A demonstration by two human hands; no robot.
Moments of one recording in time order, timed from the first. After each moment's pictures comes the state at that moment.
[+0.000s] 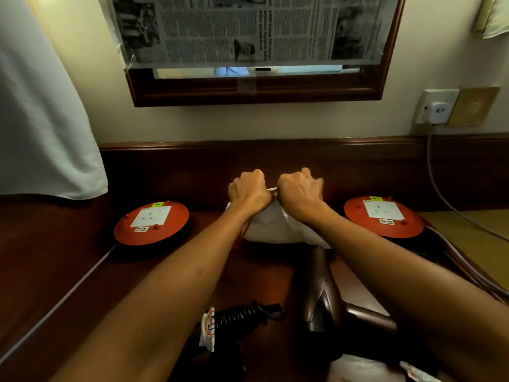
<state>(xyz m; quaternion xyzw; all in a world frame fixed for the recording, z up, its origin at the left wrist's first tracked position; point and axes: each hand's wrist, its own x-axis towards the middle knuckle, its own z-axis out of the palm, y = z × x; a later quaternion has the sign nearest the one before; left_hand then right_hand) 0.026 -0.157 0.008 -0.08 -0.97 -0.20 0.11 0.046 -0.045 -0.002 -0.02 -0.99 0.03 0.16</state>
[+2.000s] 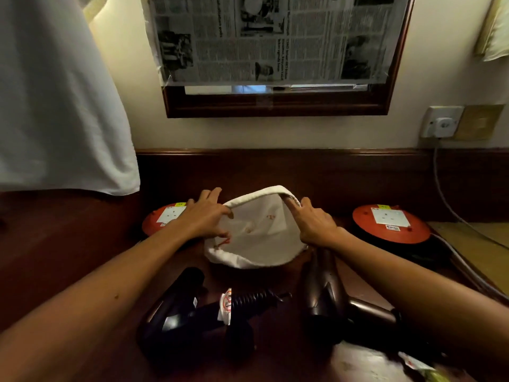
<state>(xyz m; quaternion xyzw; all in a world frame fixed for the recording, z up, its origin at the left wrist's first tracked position) 0.059 -0.298 -0.013 -0.20 -0.97 0.08 0.06 0.095 -0.041 -0.031 0.06 -1.00 0.00 0.07</state>
